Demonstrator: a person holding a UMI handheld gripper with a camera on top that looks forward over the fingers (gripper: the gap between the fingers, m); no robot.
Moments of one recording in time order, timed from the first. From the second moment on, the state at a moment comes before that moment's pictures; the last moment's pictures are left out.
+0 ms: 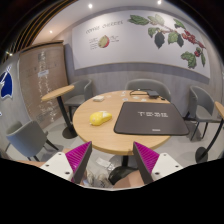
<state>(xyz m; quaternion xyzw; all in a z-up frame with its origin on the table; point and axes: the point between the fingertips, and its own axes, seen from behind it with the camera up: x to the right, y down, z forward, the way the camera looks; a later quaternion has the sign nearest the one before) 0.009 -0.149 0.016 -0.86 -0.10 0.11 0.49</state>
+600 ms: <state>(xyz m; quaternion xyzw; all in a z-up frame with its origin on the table) -0.121 -0.027 -0.015 -0.87 -0.16 0.10 0.46</state>
